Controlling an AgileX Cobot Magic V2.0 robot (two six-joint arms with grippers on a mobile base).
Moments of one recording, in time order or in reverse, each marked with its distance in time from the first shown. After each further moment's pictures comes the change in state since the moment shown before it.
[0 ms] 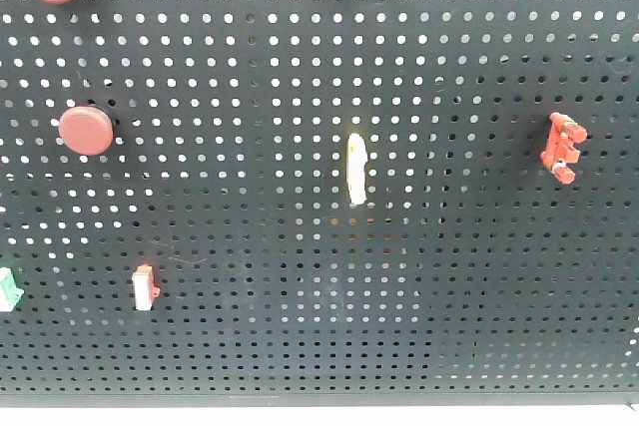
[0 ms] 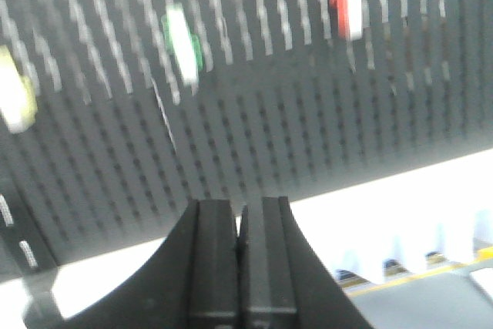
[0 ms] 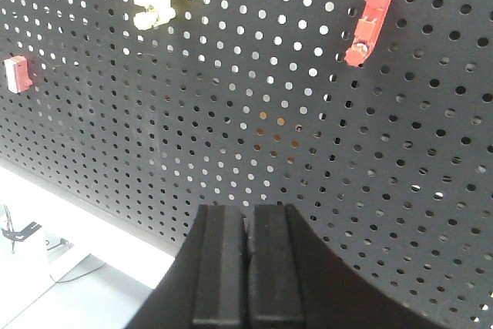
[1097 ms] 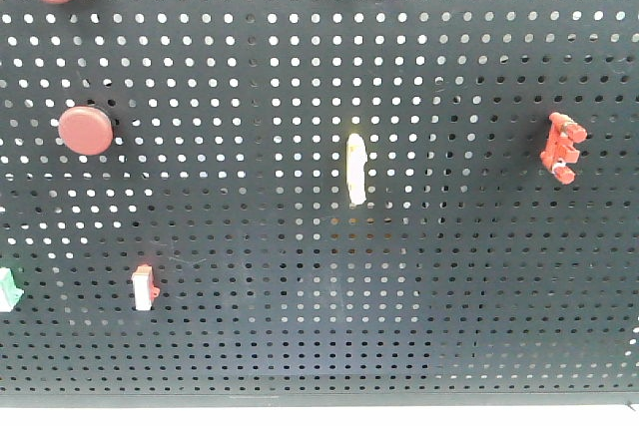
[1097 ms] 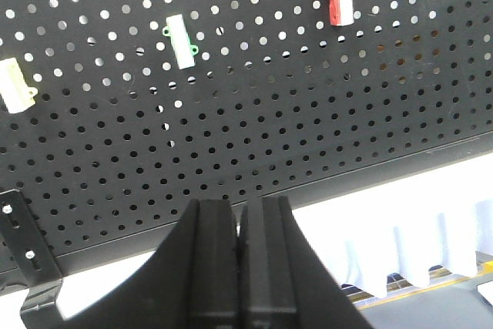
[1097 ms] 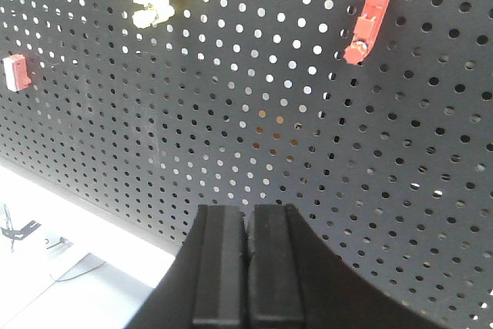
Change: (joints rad) left arm 0.000 -0.050 0.001 0.063 0.046 -0.031; right arm 0.000 0.000 0.000 0.000 0.003 0.000
